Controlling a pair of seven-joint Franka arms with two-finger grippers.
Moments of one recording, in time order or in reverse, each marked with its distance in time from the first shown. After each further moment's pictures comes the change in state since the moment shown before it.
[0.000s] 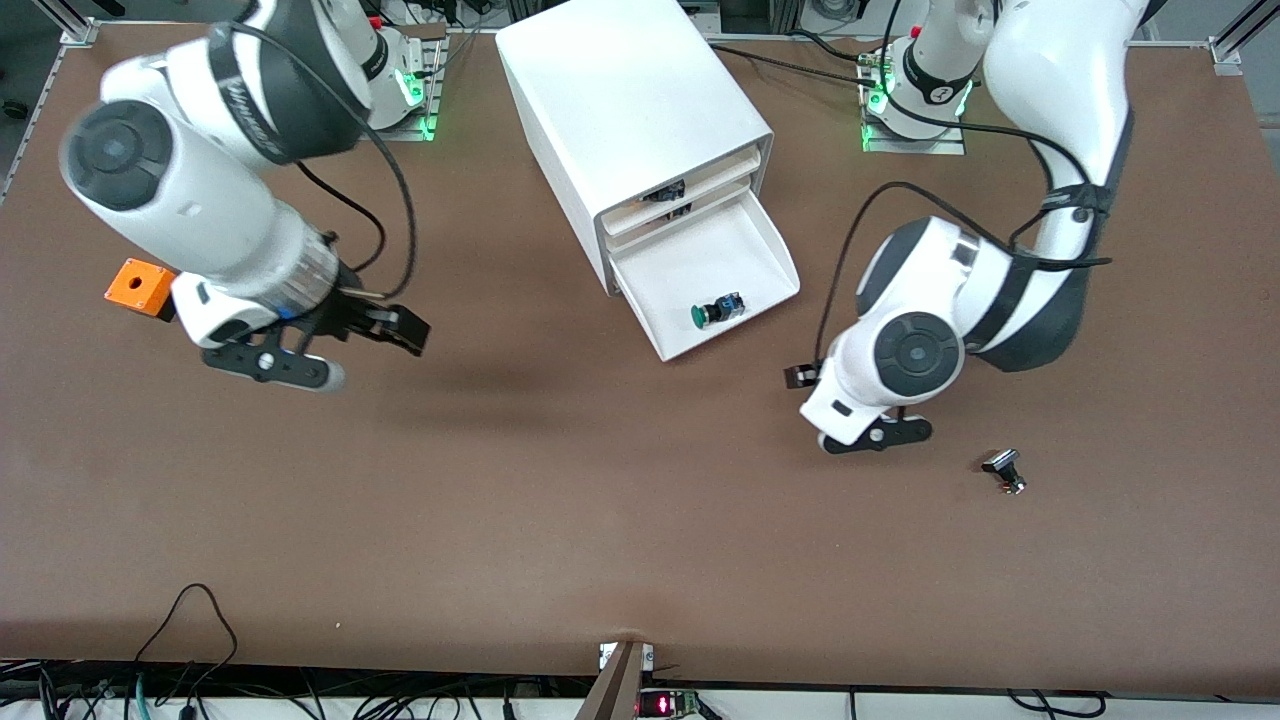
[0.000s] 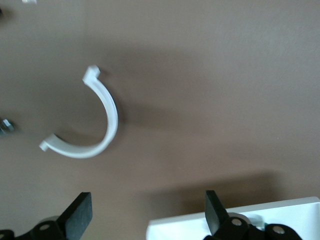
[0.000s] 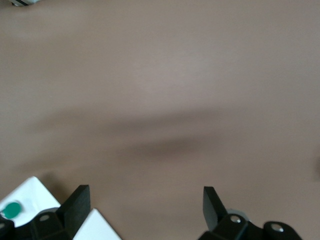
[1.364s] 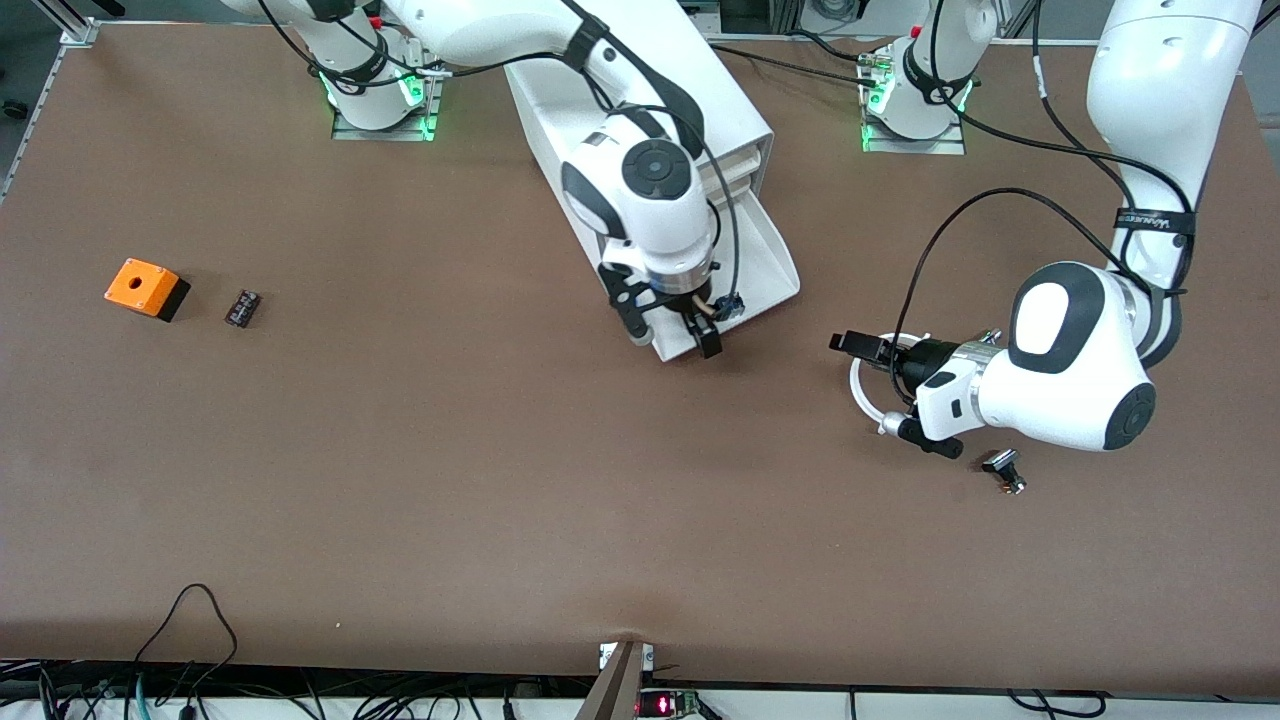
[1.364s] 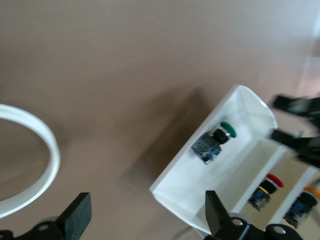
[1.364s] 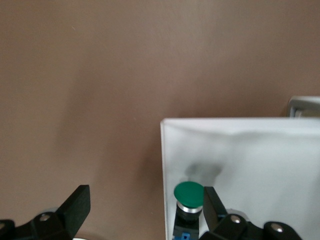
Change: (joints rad) left arm 0.287 -0.066 0.004 -0.163 -0.470 0.015 0.895; right arm 0.365 0.487 0.164 0.267 -0.052 0.379 1.438
